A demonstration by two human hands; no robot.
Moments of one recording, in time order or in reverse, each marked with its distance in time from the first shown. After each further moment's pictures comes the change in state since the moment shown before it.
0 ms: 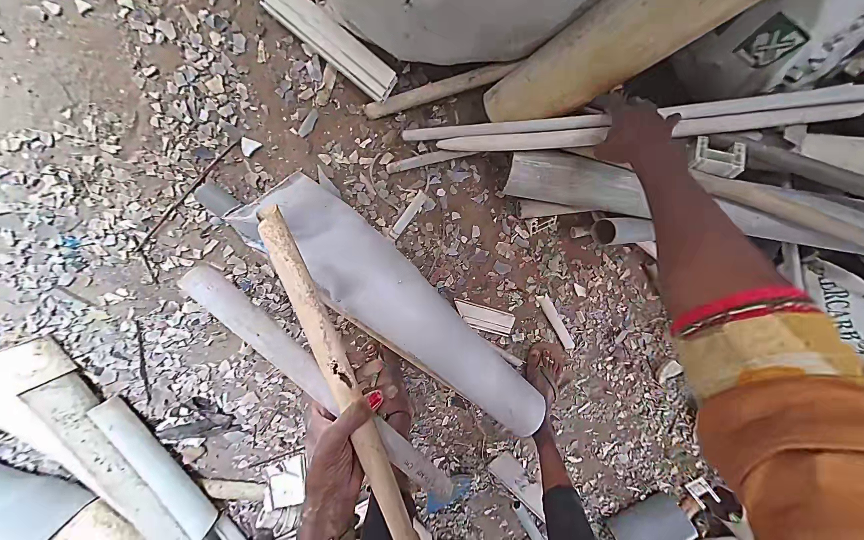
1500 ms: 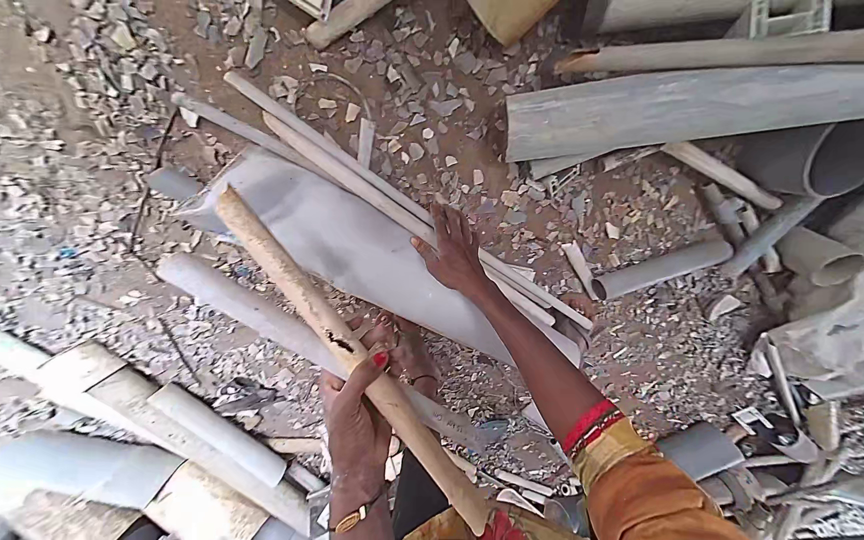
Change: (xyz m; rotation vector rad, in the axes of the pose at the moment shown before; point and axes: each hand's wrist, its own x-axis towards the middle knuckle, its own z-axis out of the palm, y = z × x) left_hand 0.017 -0.019 0.013 0.109 0.056 -0.019; right_hand -0.212 -0.193 0.217 0.719 -0.236 -0.131
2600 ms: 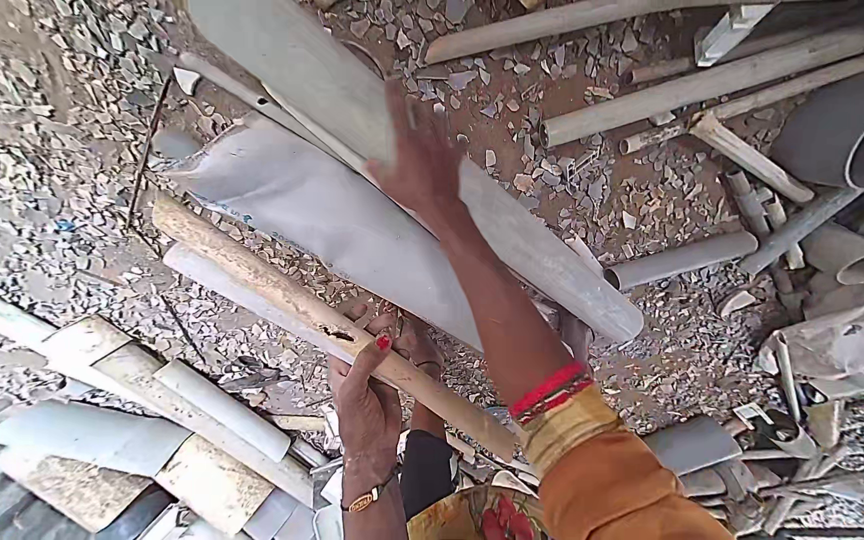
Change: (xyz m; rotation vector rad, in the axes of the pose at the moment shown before) left_hand 0.003 -0.009 -0.003 -0.039 0.051 0.016; right_hand 0.068 -0.103 -0.044 -0.159 0.142 -0.106
